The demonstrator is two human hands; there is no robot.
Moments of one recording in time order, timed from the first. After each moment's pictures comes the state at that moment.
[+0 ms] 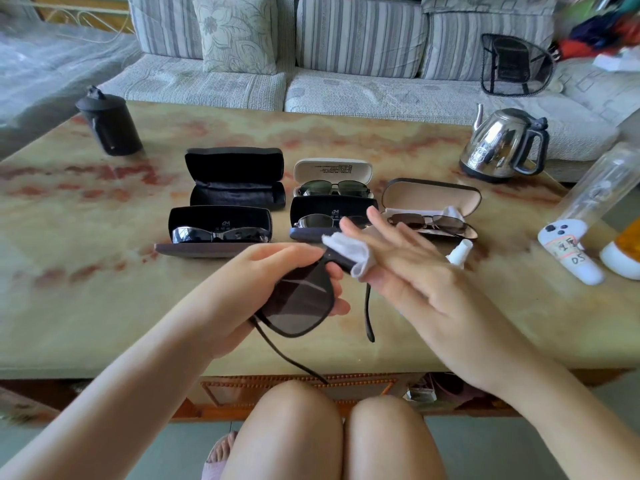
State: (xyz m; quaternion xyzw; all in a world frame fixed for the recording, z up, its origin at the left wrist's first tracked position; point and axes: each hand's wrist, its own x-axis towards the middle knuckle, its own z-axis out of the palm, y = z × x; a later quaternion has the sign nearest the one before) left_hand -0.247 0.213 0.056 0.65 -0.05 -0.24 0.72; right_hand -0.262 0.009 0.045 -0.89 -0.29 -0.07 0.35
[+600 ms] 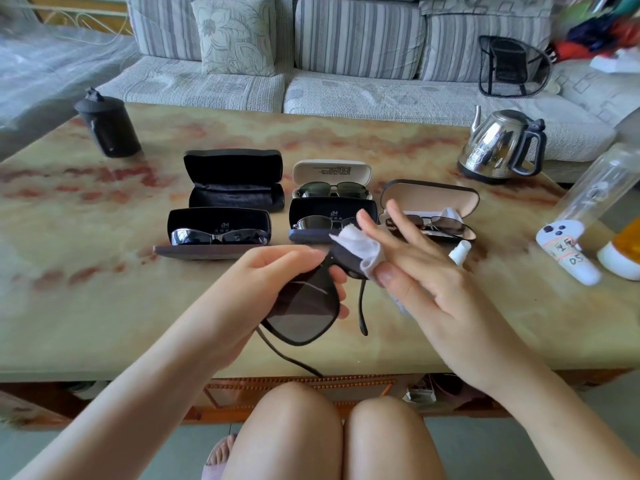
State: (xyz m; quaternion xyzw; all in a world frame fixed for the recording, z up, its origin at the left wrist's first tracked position) left_hand -0.255 0.210 0.053 0.66 -0.08 -0.18 0.72; right_hand -0.261 0.005 0.035 -0.87 -0.26 -0.10 0.41
